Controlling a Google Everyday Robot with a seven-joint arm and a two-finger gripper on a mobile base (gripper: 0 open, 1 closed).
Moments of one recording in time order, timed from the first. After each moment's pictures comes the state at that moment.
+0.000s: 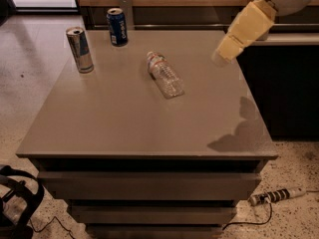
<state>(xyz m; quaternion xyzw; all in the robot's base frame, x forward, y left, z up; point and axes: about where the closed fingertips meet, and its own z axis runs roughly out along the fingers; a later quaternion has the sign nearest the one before) 0.520 -0.155 1.032 -0.46 0.85 0.02 0.27</state>
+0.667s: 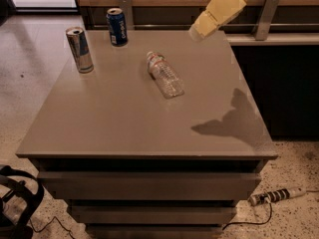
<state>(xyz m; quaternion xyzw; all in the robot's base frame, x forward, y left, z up) 0.564 -0.134 1.046 -0.38 0.87 0.04 0.30</state>
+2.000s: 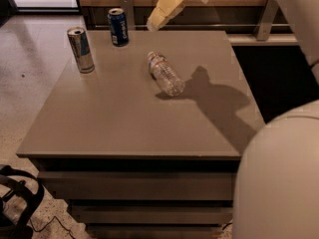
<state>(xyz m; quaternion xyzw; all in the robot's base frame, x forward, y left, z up) 0.676 -0.061 1.004 -0.37 0.90 0.05 0.24</state>
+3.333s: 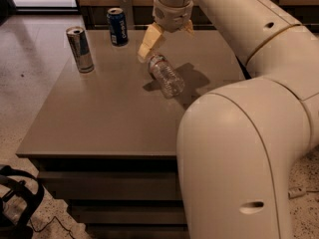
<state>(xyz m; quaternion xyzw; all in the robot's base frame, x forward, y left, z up) 0.705 -0.036 0.896 -0.34 0.94 0.01 0.10</state>
